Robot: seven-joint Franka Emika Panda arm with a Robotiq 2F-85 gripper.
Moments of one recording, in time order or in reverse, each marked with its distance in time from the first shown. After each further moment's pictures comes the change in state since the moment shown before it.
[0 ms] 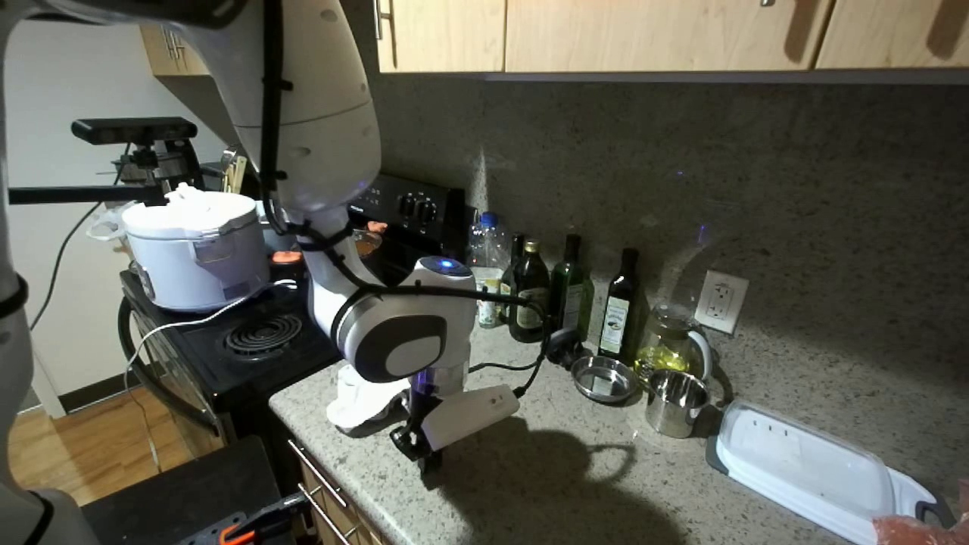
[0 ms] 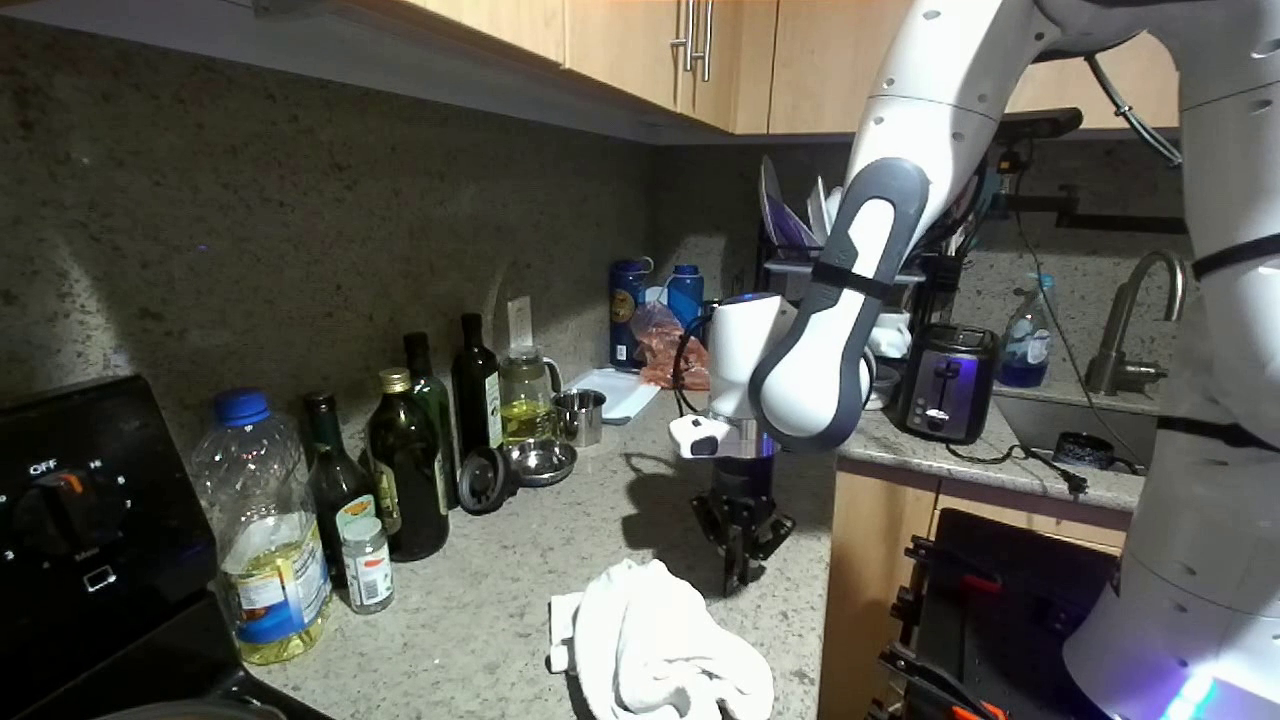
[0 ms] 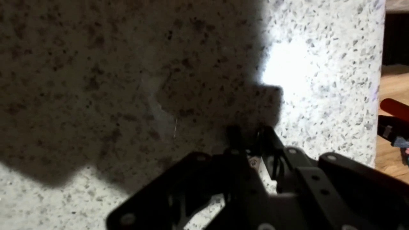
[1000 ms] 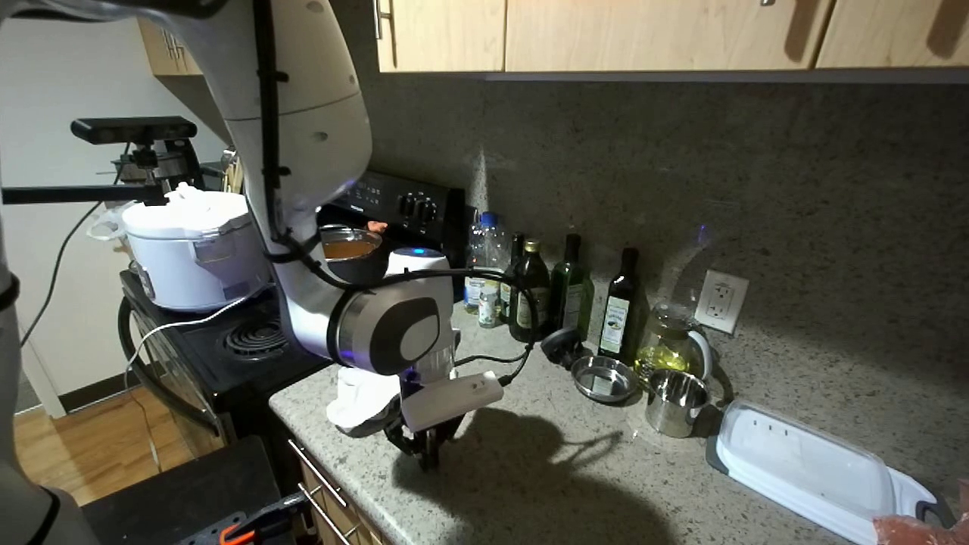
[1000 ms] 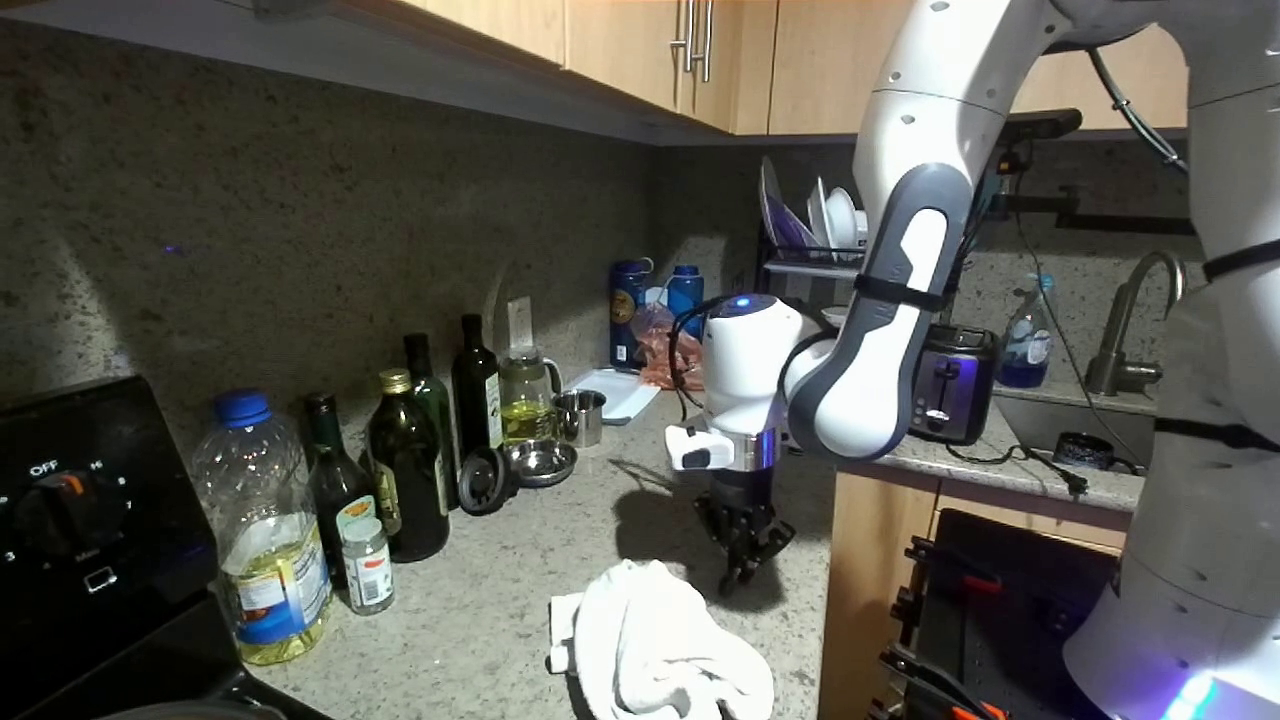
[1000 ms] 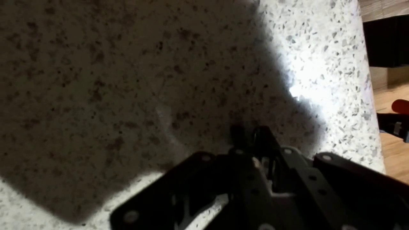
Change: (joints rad) arm 0.110 -0.021 -0.093 -0.009 -0.384 -0.006 0.485
